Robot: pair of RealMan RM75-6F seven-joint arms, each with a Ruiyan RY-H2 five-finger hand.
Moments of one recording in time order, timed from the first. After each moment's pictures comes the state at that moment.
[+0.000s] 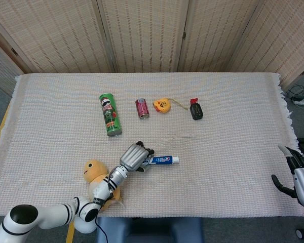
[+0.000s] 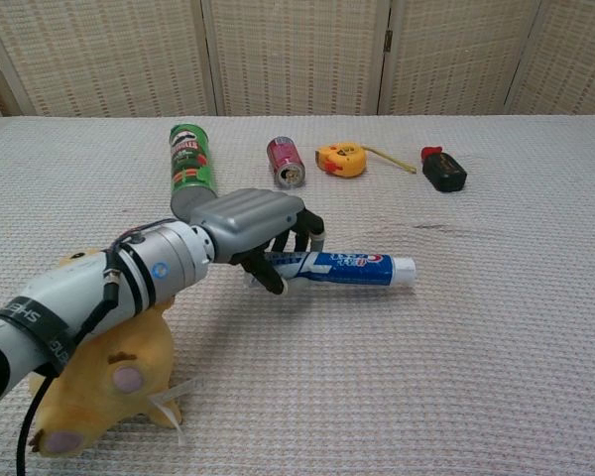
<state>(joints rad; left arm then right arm) -0.90 -1.89 -0.15 -1.12 1.34 0.93 0.16 0.02 -1.03 0.05 -1.64 -1.55 1.55 0.14</state>
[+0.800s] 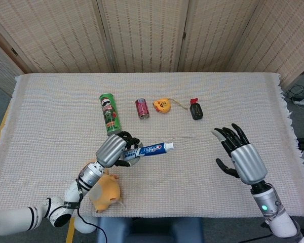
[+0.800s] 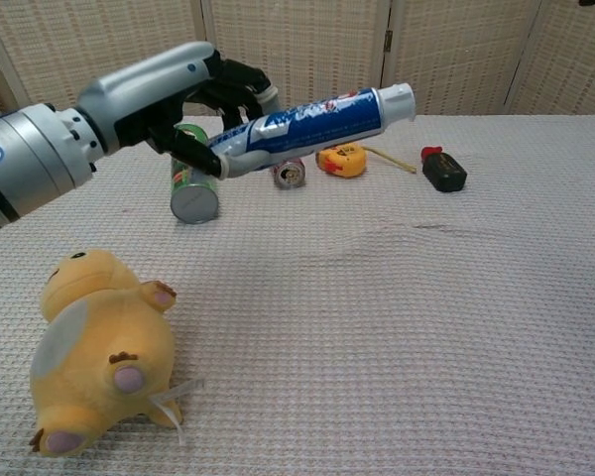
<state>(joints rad) -0.79 -1.55 -0.16 -1.51 1.50 1.16 -0.14 0.29 -1.14 0.16 -1.85 -1.66 1.36 -0.15</state>
